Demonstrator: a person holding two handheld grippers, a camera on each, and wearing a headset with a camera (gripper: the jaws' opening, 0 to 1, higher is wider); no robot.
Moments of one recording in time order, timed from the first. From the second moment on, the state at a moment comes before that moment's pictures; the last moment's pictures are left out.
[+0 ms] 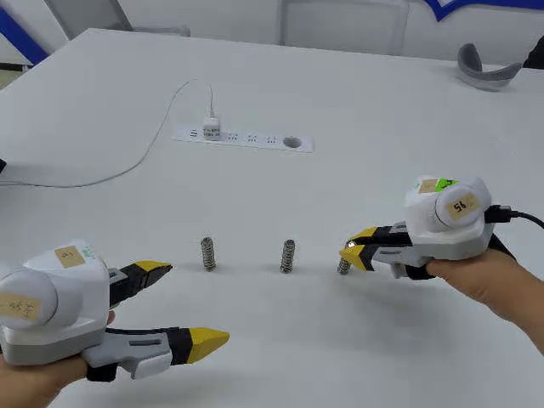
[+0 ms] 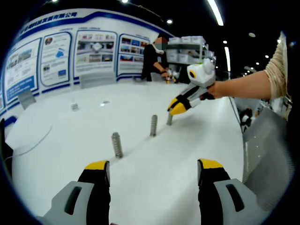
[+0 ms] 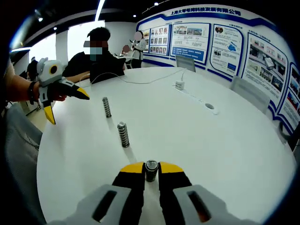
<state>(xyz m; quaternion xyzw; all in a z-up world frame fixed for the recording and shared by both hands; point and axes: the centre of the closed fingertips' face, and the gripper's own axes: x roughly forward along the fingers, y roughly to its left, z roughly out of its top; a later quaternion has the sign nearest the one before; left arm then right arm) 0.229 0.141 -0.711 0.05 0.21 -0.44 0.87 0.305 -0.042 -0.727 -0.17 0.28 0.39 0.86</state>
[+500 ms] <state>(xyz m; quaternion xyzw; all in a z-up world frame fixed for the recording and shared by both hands) 0.228 0.139 -0.708 0.05 0.21 -0.44 0.87 0.305 -0.045 -0.732 -0.18 0.28 0.39 0.86</state>
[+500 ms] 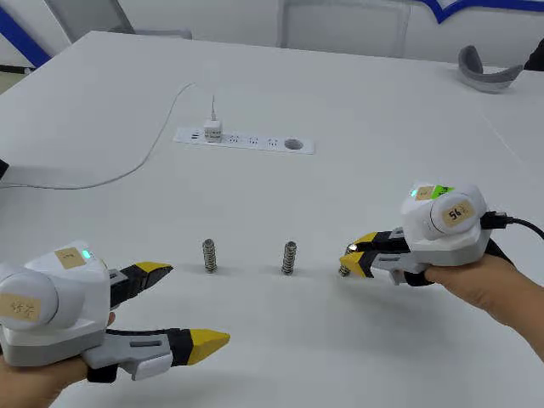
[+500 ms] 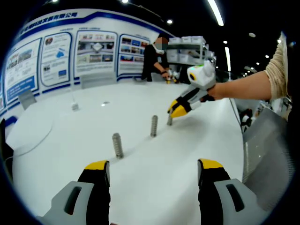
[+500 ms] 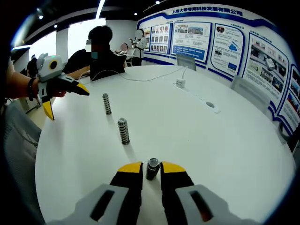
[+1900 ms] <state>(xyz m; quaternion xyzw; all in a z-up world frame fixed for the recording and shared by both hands) 0.236 0.150 -0.714 0.05 0.22 -0.43 0.87 0.251 -0.072 -0.713 -0.17 0.25 0.40 0.87</state>
